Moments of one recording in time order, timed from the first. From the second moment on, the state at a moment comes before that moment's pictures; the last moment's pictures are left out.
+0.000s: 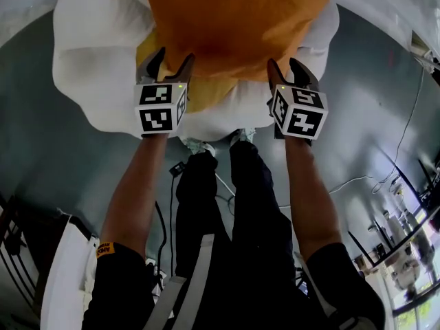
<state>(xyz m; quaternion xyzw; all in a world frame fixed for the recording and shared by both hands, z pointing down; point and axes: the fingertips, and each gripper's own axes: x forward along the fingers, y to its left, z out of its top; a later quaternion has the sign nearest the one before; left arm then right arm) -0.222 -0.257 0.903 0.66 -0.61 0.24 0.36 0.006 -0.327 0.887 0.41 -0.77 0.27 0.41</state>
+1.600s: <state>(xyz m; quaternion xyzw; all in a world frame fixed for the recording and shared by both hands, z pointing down) -0.201 -0.267 0.836 0.68 -0.60 0.23 0.36 -0.010 -0.336 0.822 0.39 -0.79 0.26 0.38</state>
